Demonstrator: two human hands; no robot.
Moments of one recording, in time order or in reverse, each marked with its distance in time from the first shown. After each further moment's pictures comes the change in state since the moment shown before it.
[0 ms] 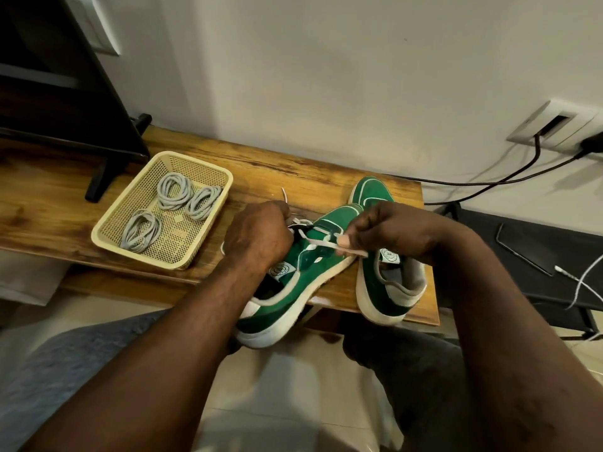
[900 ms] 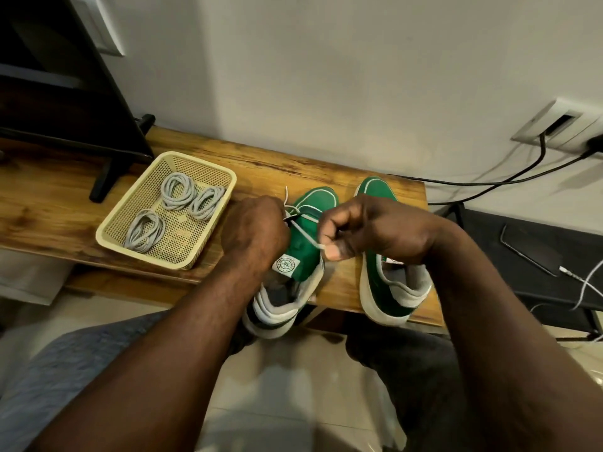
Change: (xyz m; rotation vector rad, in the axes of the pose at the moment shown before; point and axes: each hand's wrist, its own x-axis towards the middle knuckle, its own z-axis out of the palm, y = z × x) left_hand 0.001 0.002 -0.012 0.100 0.060 -0.012; right_hand 0.002 -0.037 0.021 0.102 -0.210 -0.333
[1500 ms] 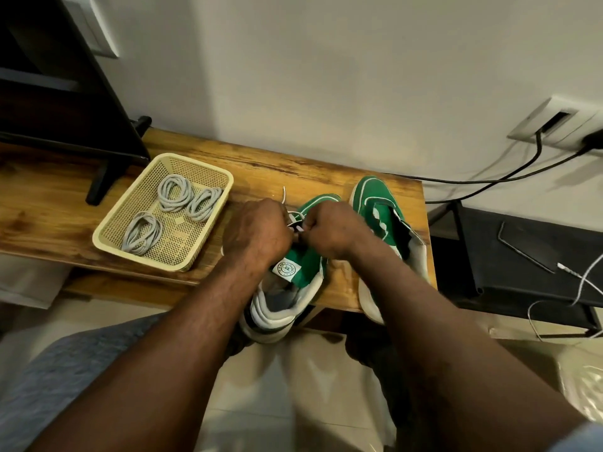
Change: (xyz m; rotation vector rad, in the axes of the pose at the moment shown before) left_hand -0.003 0.003 0.001 -0.073 -0.086 0.009; right_hand 0.072 0.038 0.027 -0.688 0.543 0.523
